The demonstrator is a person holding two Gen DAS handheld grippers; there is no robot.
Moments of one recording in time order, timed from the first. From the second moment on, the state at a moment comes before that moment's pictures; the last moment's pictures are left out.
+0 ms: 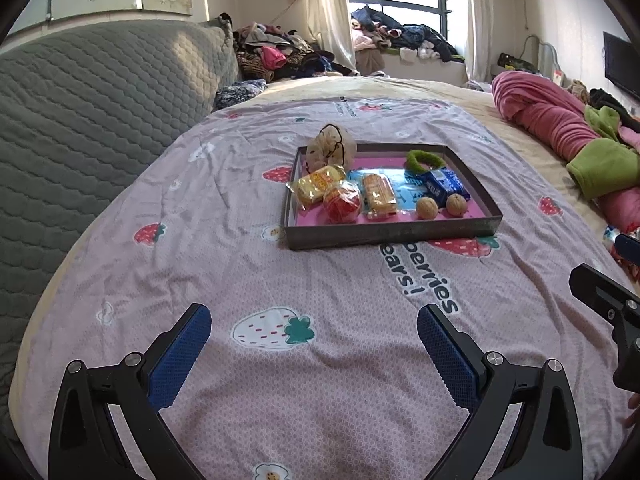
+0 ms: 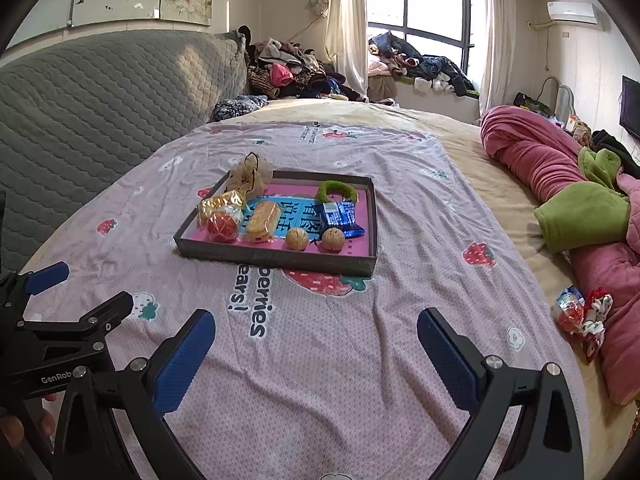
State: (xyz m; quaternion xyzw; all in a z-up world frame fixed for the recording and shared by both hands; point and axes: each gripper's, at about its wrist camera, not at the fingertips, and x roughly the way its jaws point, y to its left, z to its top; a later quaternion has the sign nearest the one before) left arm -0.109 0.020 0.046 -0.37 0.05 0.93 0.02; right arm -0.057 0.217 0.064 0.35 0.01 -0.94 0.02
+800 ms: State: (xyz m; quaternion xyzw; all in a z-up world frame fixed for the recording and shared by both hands) left arm -0.104 0.017 0.006 -0.38 0.05 0.92 0.02; right arm -0.045 0.227 0.009 0.37 0.00 -0.93 0.02
